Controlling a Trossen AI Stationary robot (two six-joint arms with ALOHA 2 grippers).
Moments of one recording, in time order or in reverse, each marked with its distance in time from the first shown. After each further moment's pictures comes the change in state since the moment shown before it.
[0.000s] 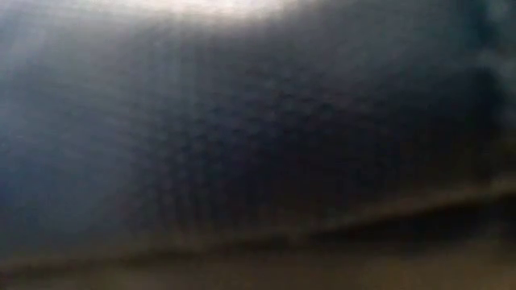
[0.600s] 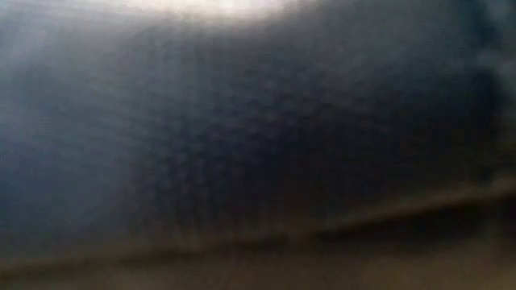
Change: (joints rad) left arm -0.056 0.000 0.010 -0.062 0.000 -0.117; right arm 0.000 0.000 0.000 0.000 0.000 0.002
